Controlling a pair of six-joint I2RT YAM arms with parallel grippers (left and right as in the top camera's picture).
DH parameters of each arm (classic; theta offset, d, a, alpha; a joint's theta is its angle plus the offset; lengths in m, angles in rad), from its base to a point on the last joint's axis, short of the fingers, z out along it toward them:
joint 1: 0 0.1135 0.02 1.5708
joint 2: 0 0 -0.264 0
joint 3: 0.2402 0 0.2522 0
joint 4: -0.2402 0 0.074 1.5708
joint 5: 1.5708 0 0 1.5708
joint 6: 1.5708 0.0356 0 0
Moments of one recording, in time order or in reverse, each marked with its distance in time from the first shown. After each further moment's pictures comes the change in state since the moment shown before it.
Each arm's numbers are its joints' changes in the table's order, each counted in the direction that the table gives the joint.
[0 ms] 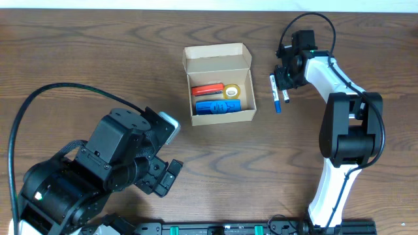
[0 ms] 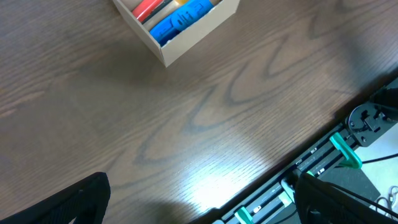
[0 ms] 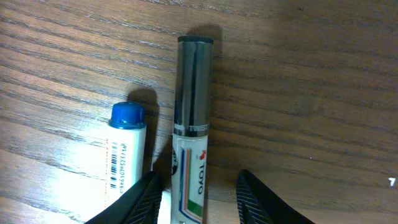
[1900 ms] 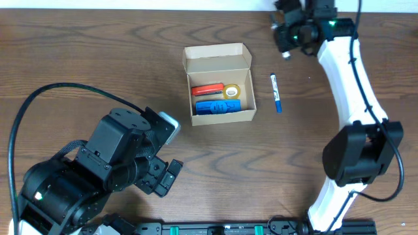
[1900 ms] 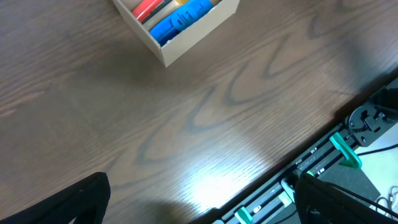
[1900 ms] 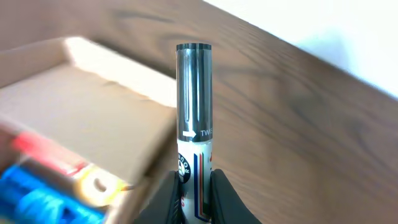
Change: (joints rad) left arm 0.000 0.000 0.000 0.000 0.000 0.000; right arm 0.095 0.193 0.338 -0.171 -0.197 -0.163
